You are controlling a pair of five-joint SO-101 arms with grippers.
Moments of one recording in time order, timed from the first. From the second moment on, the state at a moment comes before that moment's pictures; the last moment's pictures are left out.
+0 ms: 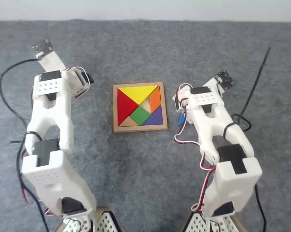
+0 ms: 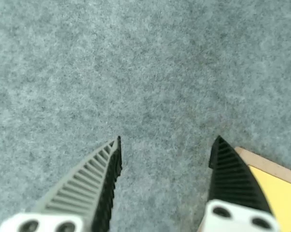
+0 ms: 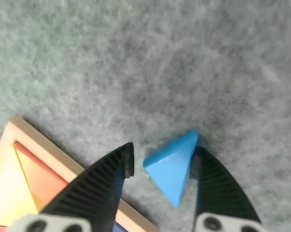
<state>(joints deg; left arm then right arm) -17.7 19.6 5.0 55.3 25.8 -14.2 17.1 17.3 46.9 -63.4</state>
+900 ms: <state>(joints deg) -17.7 19.6 5.0 55.7 25.7 -14.2 36.0 -13.5 80.0 -50.2</state>
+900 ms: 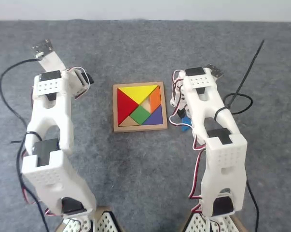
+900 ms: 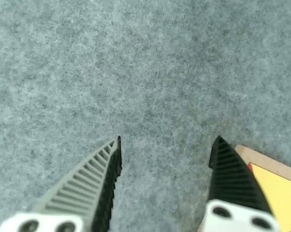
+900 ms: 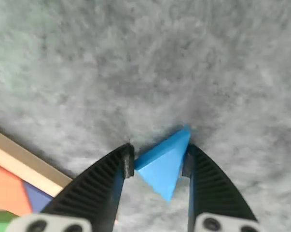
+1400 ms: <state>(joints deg) -17.7 19.6 5.0 55.7 25.7 -13.7 33.4 -19.7 97.0 -27.1</state>
